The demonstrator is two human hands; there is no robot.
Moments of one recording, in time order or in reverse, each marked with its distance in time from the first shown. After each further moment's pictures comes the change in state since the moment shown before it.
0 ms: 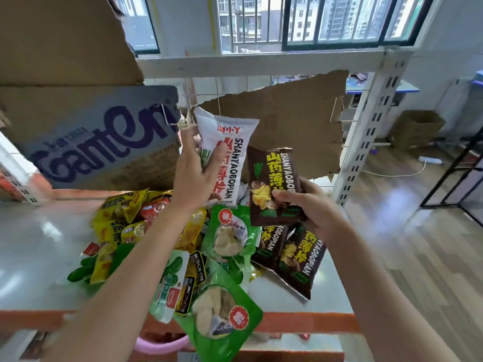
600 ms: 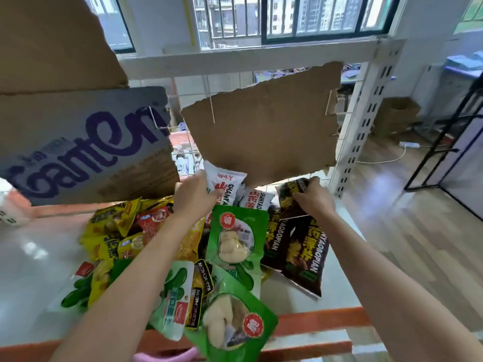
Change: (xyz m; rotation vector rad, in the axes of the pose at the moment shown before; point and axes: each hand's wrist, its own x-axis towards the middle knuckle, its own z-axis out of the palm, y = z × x) left_hand 0.005 -0.085 0.019 0.617 -0.348 -0.297; right_hand 0.074 0.043 -0.038 -1.153 0.568 0.184
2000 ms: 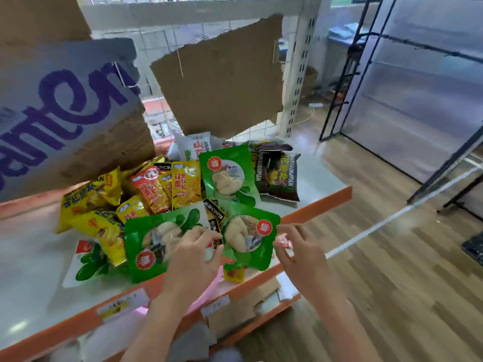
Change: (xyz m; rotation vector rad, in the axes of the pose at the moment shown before) left_hand -0.206 -0.102 -0.009 -0.316 -0.198 0.445; right_hand -0.326 0.015 0.075 0.143 0.226 -0.142
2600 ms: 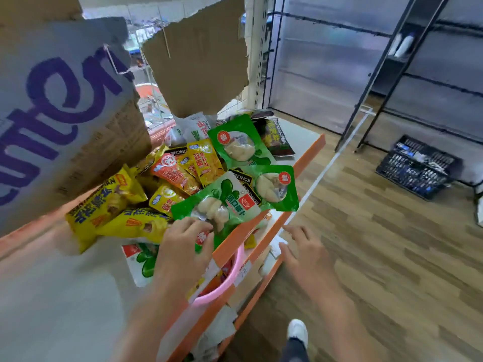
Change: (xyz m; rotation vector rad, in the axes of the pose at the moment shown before) left_hand -0.014 -0.130 -0.095 -0.110 -0.132 0.354; right_hand -0.102 -0.138 0.105 -0.173 0.234 0.426
